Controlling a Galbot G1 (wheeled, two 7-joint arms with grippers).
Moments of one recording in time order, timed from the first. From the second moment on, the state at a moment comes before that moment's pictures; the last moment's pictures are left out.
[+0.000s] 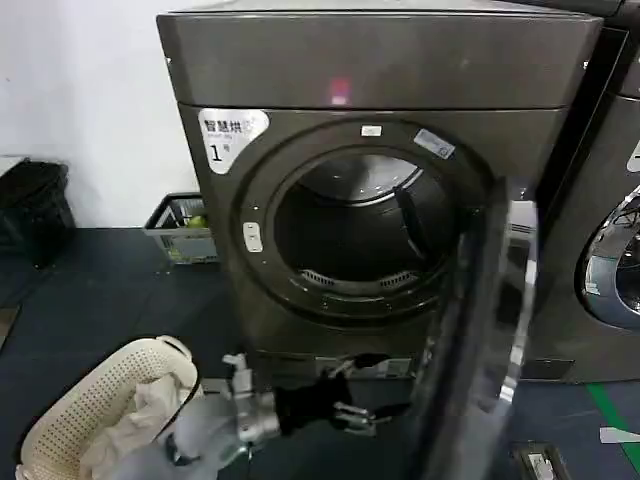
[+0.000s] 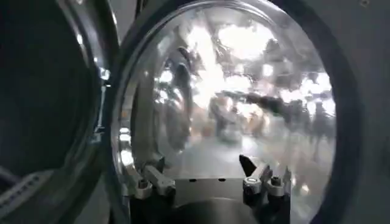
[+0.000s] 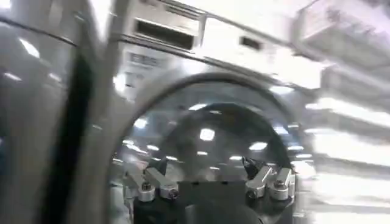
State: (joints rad) left arm 0.79 -0.99 0.24 -1.86 -0.75 0.05 0.60; right arm -1.50 1.26 1.73 2.02 0.47 -0.16 -0.32
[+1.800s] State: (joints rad) left arm 0.27 -1.47 0.62 -1.36 -0.64 -0.30 0.18; right arm -1.65 1.24 2.28 1.94 0.34 -0.20 -0.24
